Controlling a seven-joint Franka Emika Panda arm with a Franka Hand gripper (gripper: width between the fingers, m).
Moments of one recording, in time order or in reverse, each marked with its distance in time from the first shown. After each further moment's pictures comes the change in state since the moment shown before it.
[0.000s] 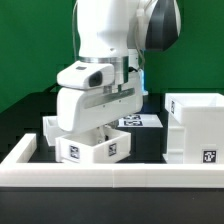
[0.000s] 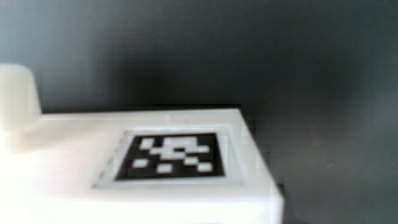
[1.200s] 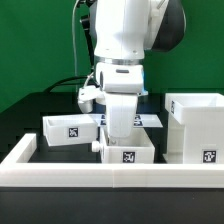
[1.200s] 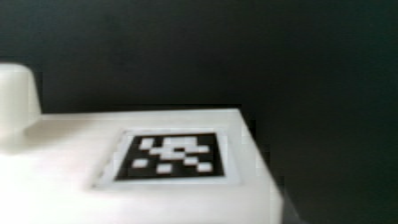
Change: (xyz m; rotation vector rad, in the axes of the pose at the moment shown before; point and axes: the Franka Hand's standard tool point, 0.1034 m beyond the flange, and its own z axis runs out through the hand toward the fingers) arm 0.010 -0.007 0.000 0.008 -0.070 -0.655
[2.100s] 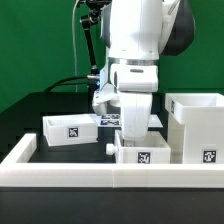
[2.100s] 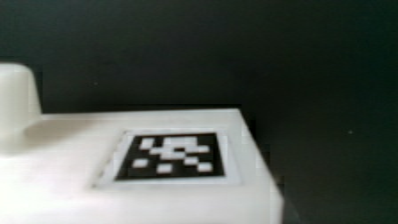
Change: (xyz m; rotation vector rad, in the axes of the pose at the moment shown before) arm 0.028 0.017 0.000 -0.071 0.016 0.061
